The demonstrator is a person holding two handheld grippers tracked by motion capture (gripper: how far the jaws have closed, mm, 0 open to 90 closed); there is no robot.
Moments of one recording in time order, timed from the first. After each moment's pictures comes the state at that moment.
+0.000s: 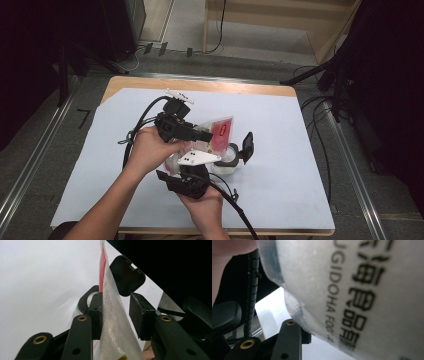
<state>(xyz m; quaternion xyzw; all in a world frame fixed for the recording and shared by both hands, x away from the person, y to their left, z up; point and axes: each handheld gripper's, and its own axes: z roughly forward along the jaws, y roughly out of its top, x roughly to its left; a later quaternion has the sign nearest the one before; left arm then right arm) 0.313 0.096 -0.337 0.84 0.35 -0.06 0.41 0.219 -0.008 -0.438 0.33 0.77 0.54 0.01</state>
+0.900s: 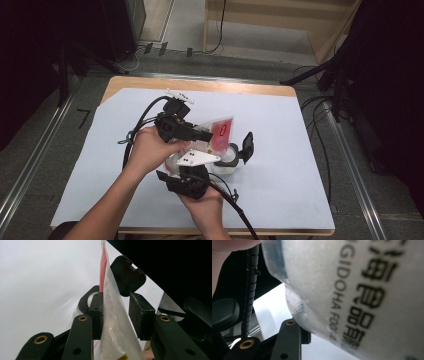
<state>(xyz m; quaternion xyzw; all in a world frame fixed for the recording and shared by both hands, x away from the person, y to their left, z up) 0.313 0.096 -0.337 0.84 0.35 -0.06 0.41 0.218 -0.007 -0.438 0.32 0.78 0.53 0.02</state>
